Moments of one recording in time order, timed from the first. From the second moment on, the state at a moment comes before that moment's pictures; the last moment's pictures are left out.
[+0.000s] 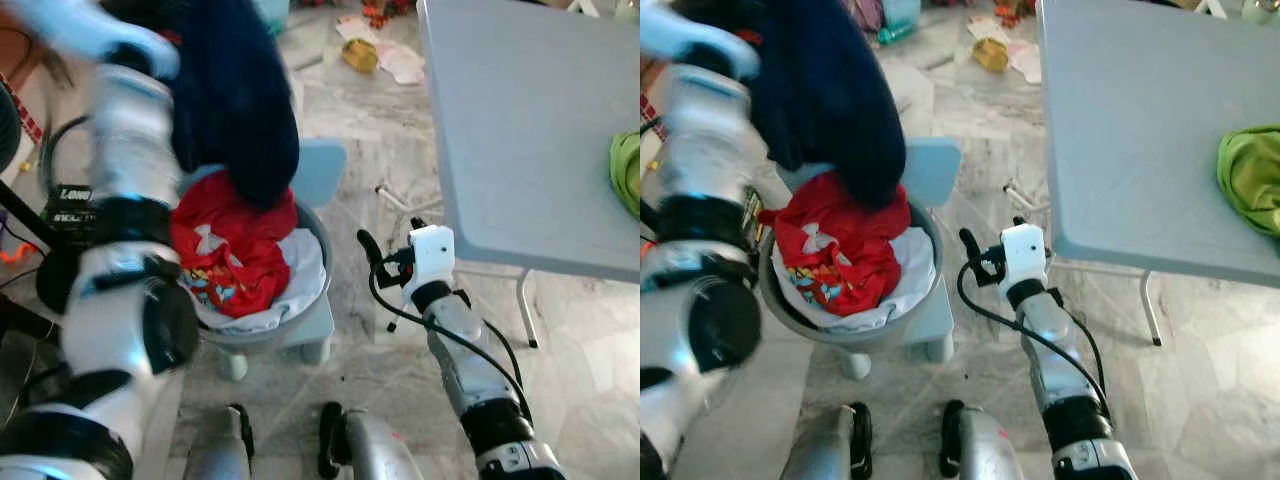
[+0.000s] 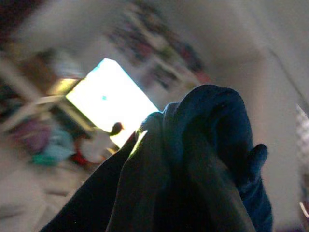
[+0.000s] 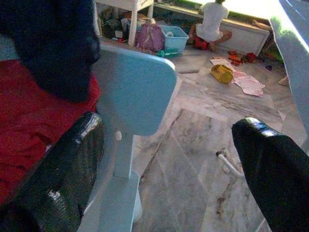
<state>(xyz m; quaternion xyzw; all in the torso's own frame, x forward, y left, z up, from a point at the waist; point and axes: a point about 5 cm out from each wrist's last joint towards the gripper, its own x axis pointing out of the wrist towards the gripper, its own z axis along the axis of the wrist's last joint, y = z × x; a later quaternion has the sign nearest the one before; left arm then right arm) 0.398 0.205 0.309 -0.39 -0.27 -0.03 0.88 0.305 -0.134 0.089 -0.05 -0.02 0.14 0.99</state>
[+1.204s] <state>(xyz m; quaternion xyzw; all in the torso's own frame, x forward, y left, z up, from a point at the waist) 0.263 0.204 0.053 0.14 0.15 -0.13 0.97 0.299 -0.137 0.080 -0.06 -0.01 0.14 0.99</state>
